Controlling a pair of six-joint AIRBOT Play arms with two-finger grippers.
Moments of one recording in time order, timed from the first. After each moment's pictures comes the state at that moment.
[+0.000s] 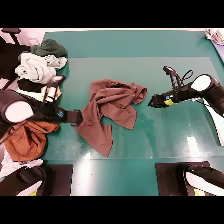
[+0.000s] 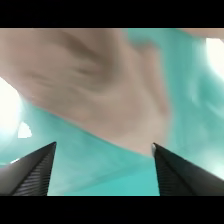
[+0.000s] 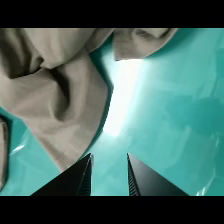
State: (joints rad) left arm -0.55 -0.85 1.01 1.48 -1.29 -2.02; right arm 0.12 -1.16 0.98 -1.08 1.12 1.41
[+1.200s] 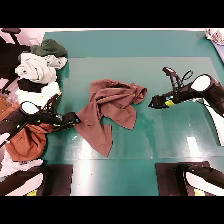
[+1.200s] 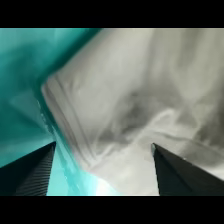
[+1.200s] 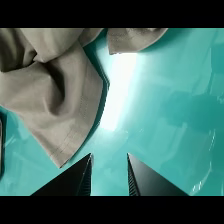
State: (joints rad) left arm -0.05 -1.09 0.61 0.89 -0.95 -1.49; right arm 0.12 -1.16 0.98 -1.09 1.15 1.41
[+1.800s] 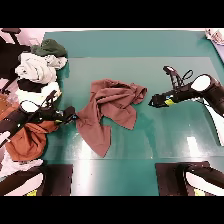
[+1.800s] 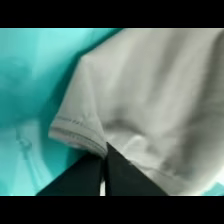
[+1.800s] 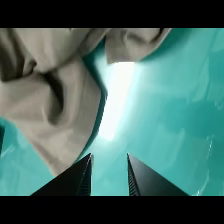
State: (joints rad) left arm -0.05 -1.10 0.63 0.77 -0.87 -1.49; right arm 0.12 -1.16 0.98 -1.09 1.09 1.41
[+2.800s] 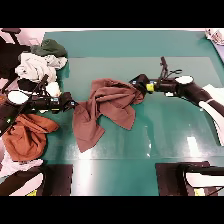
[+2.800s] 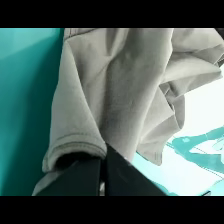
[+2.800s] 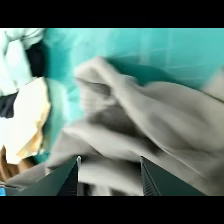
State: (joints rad) left arm -0.05 -1.04 0.77 0.73 -0.90 -1.54; right arm 0.18 -1.47 1.07 -0.26 0.76 1.09
